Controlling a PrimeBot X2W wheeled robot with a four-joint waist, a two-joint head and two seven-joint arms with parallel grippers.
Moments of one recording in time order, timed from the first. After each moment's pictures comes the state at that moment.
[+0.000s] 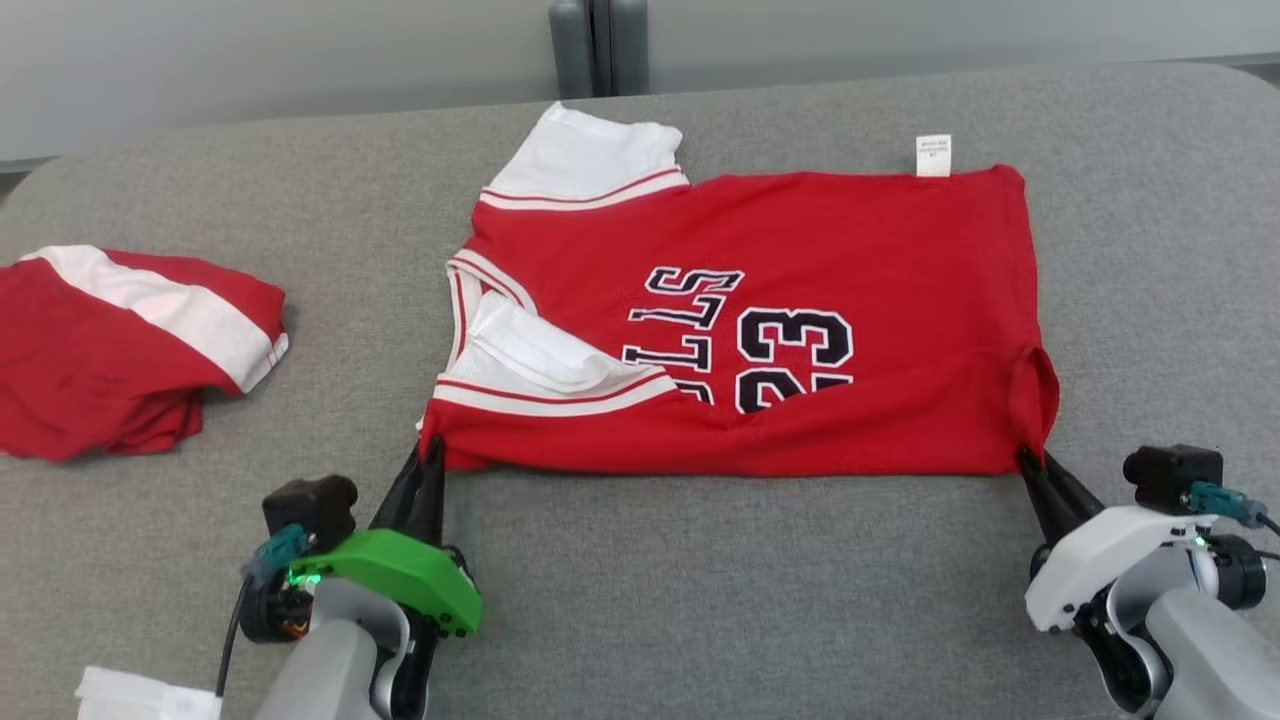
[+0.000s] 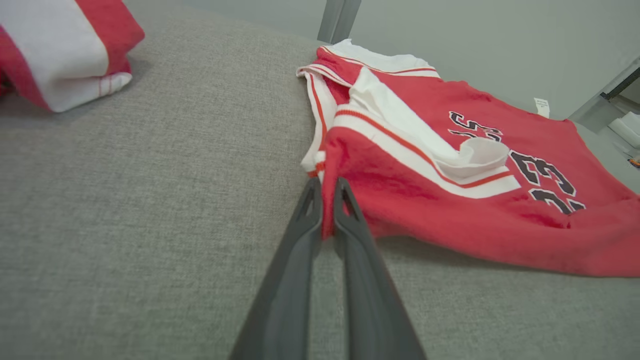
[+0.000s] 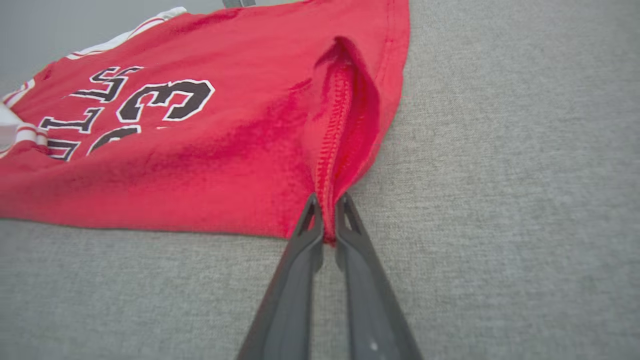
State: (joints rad) left arm -0.37 0.07 -0.27 0.73 -0.52 -0.11 -0.26; right arm -0.34 -0.40 0.44 0.67 0.72 0.13 -0.23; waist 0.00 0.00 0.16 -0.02
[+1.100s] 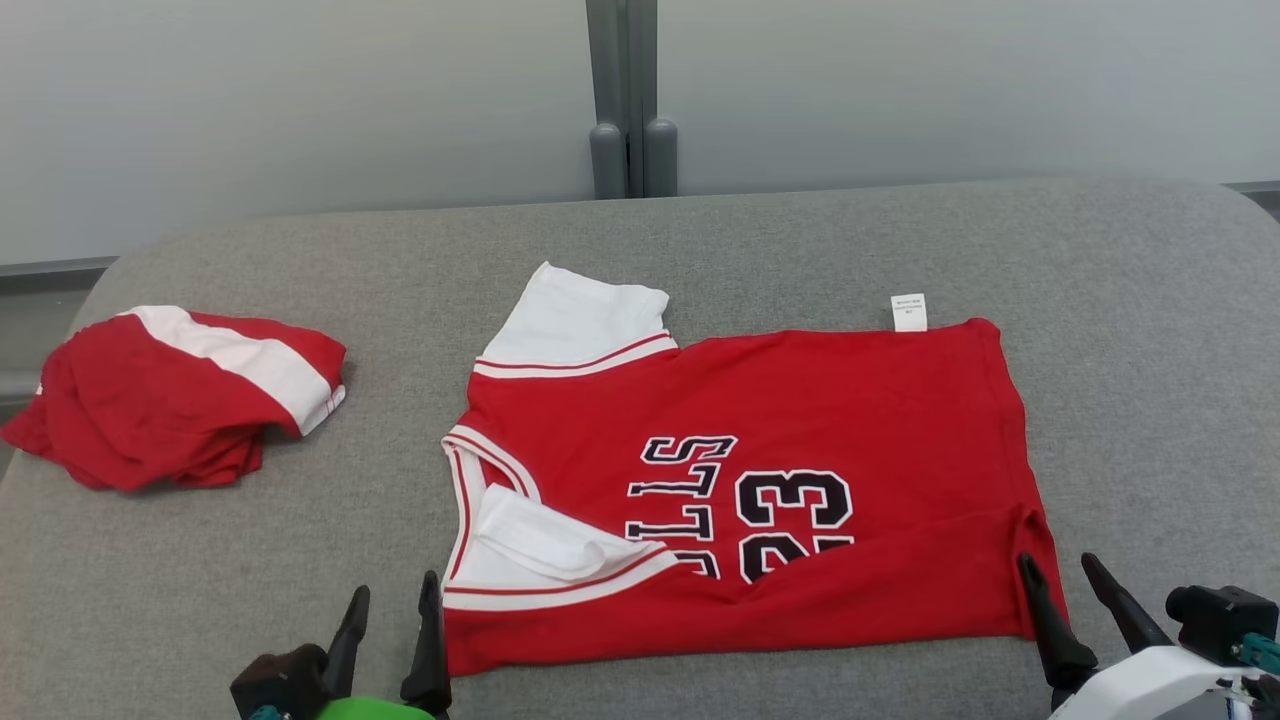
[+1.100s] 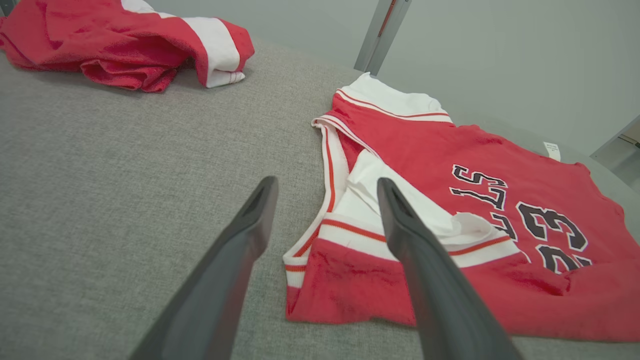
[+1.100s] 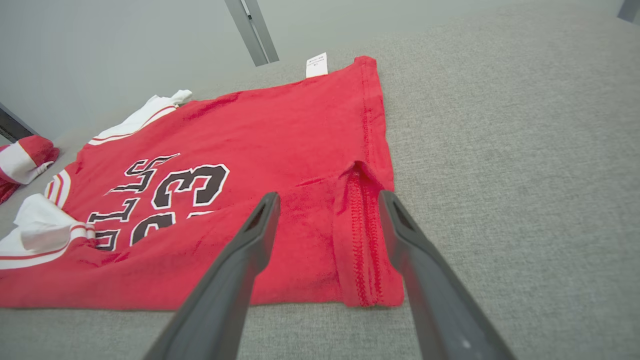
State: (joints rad) left arm 0.03 0.06 -0.18 0.39 -0.47 -0.04 -0.26; right arm 0.06 -0.33 0.18 0.32 0.60 0.13 -0.21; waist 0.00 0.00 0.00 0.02
